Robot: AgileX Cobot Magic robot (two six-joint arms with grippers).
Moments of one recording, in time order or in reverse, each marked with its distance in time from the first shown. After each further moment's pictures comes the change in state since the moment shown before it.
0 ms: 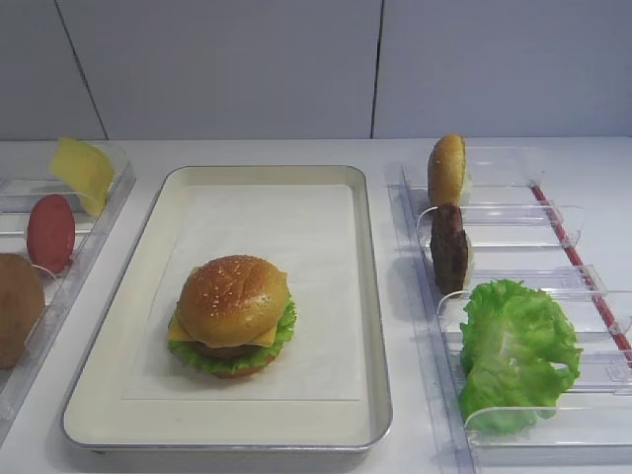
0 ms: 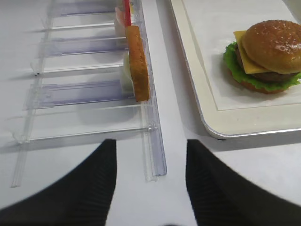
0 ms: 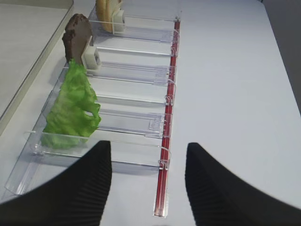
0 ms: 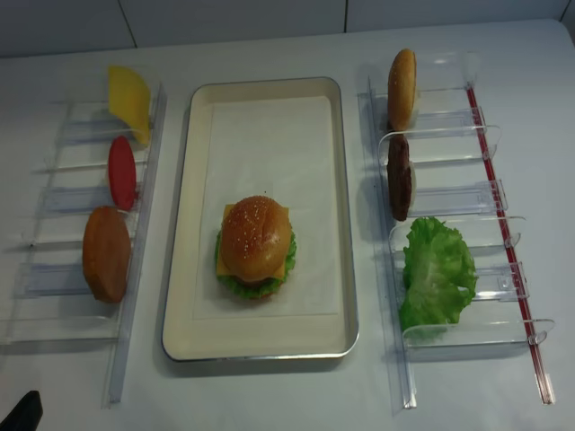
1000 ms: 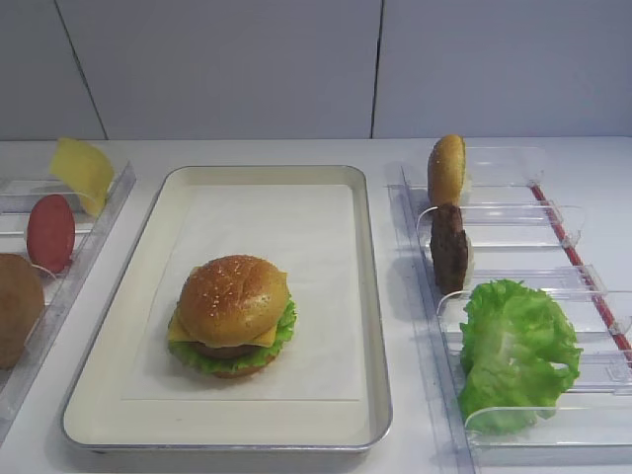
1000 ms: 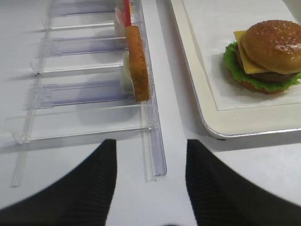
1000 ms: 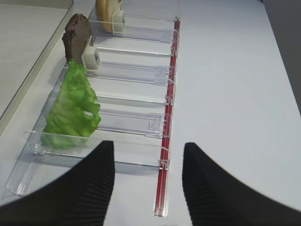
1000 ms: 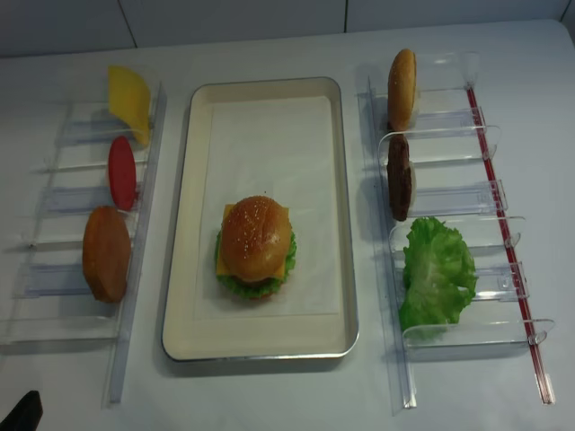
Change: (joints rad) left arm 0.000 0.000 0.000 0.000 0.000 0.000; right arm 0.000 0.000 0.000 0.000 0.000 0.000
